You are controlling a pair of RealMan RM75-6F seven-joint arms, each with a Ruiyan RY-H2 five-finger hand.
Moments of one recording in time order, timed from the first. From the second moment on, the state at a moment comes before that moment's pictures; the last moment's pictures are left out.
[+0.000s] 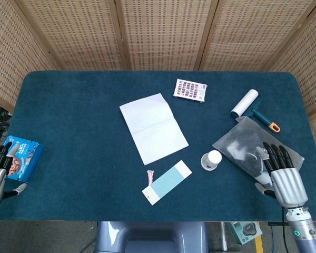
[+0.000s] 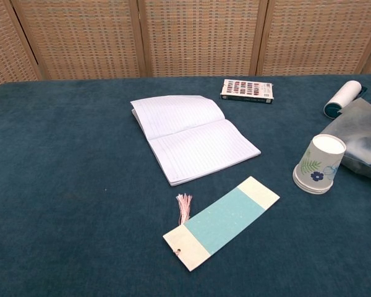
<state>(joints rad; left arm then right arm) -0.09 -1.09 -0.03 -1.69 1.47 1.47 0.20 0.16 -1.20 0.07 -1.55 -1.66 1.52 -0.10</state>
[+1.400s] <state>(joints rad) -0.12 -1.11 -0.05 -1.64 1.42 1.41 0.17 0.53 -1.46 0.09 -1.66 -1.50 0.98 -0.45</state>
